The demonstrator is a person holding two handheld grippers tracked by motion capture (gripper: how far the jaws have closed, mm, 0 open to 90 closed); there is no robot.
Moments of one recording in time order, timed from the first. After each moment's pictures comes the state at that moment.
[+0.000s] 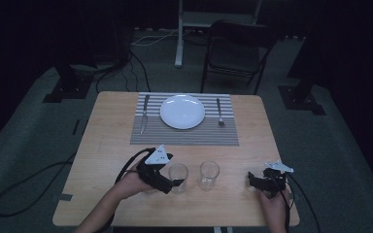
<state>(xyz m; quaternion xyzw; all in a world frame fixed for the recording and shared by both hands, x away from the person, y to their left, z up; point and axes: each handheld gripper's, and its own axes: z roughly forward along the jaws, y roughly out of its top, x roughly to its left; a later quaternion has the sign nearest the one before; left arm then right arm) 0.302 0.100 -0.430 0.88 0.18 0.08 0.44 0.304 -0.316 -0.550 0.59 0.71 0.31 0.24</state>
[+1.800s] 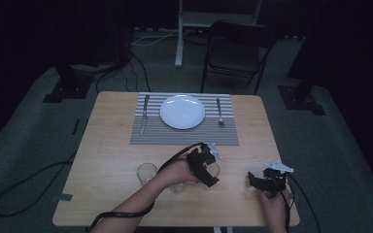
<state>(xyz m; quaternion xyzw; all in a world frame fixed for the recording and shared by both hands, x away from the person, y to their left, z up) 0.337 -0.035 -0.441 0.95 0.16 0.03 0.27 0.304 -0.316 -0.550 0.59 0.71 0.31 0.24</state>
